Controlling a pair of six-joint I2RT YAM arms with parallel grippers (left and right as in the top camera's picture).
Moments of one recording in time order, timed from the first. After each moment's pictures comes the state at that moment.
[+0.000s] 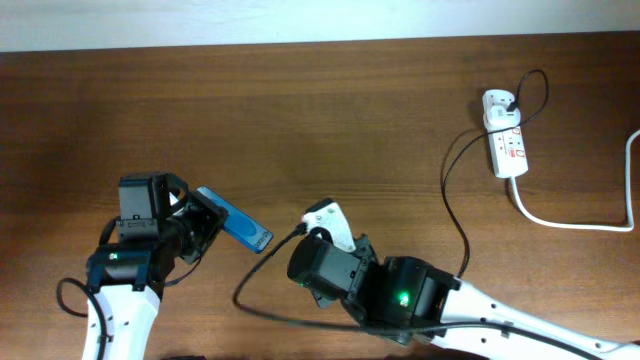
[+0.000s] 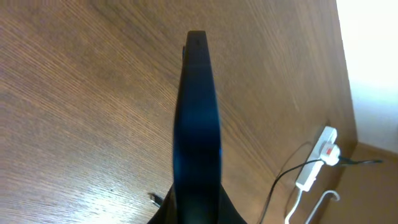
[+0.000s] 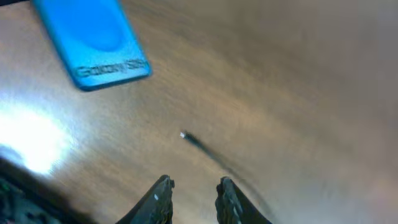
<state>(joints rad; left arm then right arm) 0.02 1.07 0.85 -0.75 0.34 -0.91 1.12 1.33 1.22 -0.94 0.31 0.66</state>
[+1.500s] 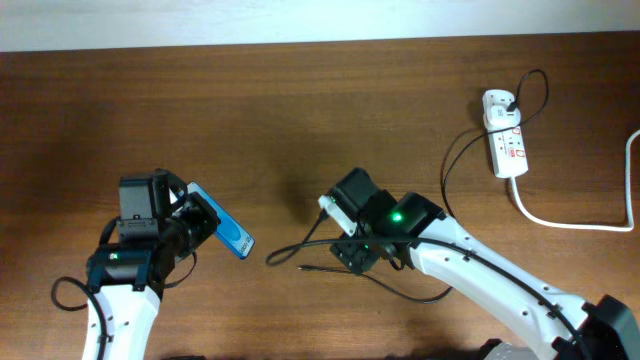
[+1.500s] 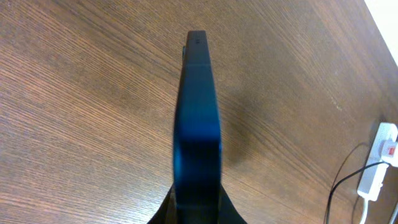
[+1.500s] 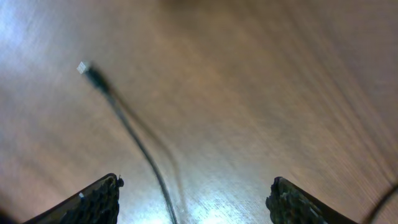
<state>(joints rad) 0.02 1.07 0.85 -0.75 0.21 -0.70 0.73 1.50 1.10 -0.89 0.01 -0.09</state>
